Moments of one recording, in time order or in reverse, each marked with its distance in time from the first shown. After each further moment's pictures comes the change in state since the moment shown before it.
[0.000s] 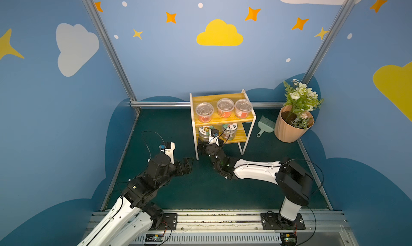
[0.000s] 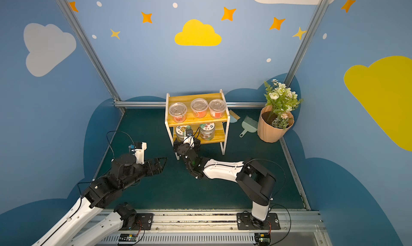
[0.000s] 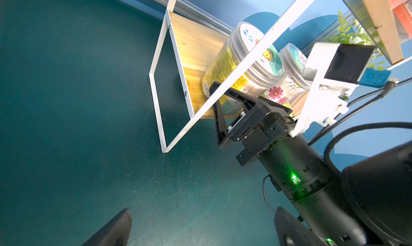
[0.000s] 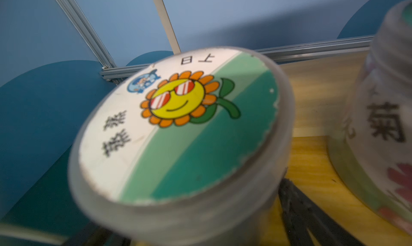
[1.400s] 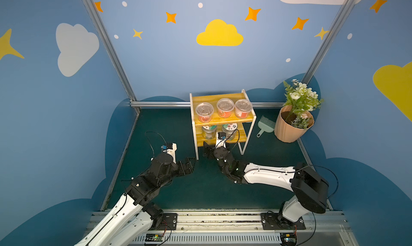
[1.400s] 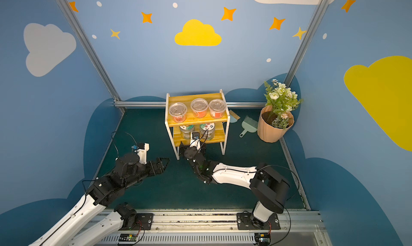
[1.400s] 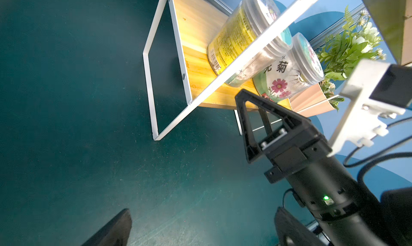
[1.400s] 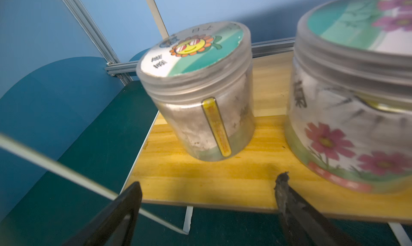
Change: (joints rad) left arm 0.000 0.024 -0.020 0.019 0.039 -0.085; right arm 0.021 -0.190 -0.171 -0.035 -0.025 0.010
